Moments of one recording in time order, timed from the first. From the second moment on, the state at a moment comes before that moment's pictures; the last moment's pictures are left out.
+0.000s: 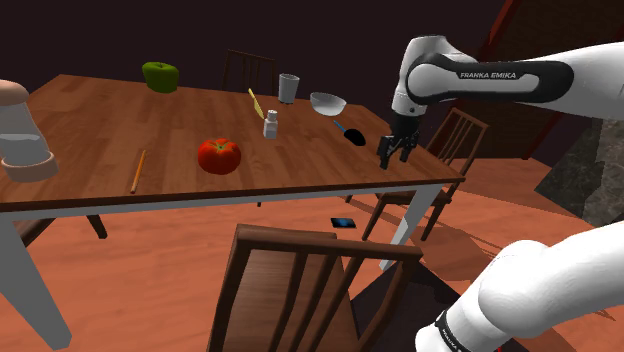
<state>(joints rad) -0.03 -0.43 -0.12 -2.26 -0.15 1.72 0.01</state>
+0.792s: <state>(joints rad) -0.06 0.01 -0.21 -1.82 -0.10 1.78 -0.13</state>
